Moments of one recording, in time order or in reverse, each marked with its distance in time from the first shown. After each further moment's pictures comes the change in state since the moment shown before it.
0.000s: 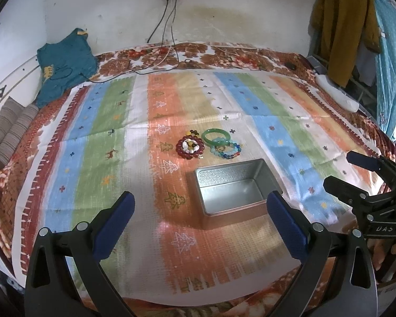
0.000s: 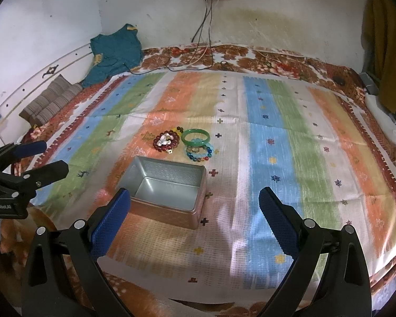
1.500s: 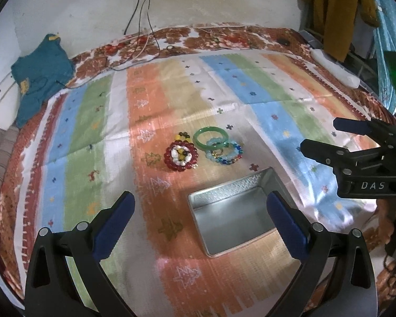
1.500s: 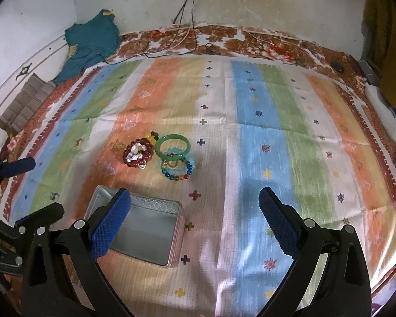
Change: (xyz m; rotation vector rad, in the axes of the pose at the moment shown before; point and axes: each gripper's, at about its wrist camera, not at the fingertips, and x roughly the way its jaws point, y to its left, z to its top) left arm 0.070 -0.019 0.048 0.131 0.102 -0.003; right arm 0.081 -0.023 0.063 0.045 0.129 -0.062
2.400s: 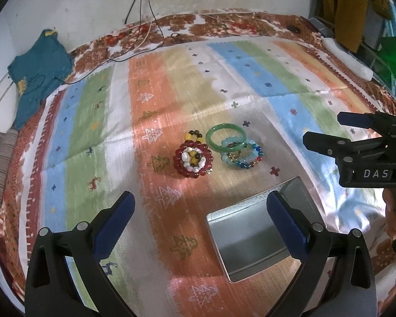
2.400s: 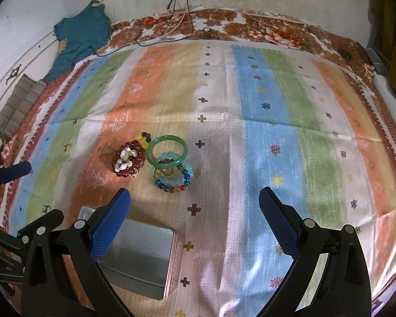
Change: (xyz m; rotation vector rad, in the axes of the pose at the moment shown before) left arm 0.044 0.019 0.026 0.005 0.088 0.021; right arm 0.050 -0.007 0.030 0.033 0.083 0.007
